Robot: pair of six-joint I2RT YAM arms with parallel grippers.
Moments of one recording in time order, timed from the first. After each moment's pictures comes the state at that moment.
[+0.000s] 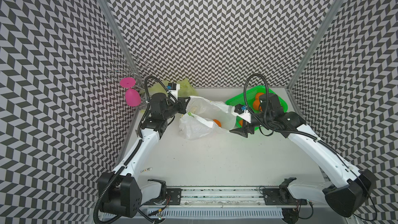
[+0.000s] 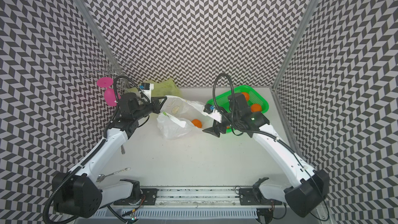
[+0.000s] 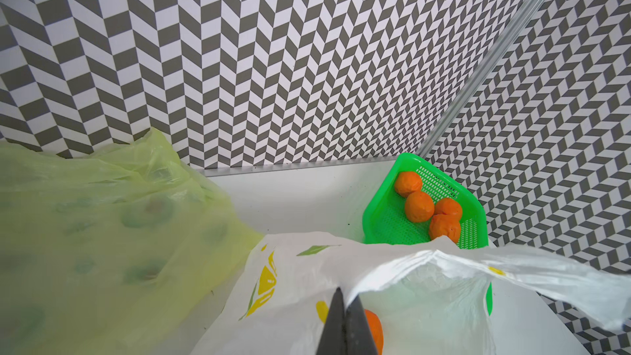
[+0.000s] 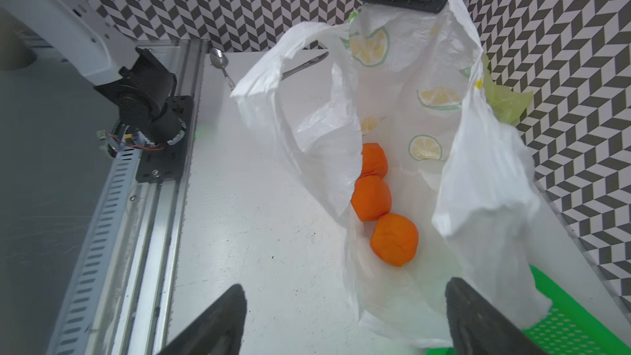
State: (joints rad) left arm -0.16 1.24 1.00 -0.01 0.47 -0.25; right arm 0.44 1.24 1.23 -0.71 -0.70 -0.65
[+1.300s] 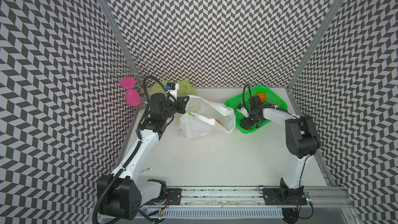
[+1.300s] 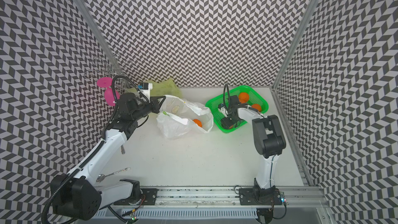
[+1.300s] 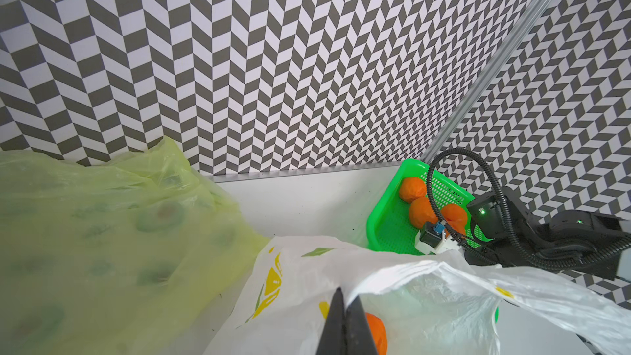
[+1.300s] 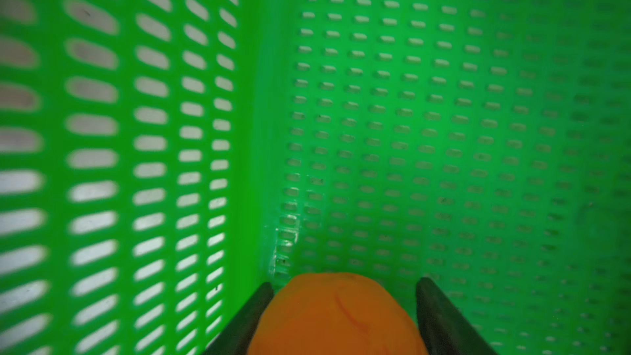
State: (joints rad) left arm -0.16 1.22 1.00 -0.01 0.45 -0.25; right arm 0.24 1.93 1.32 -0.62 -0.21 -0.41
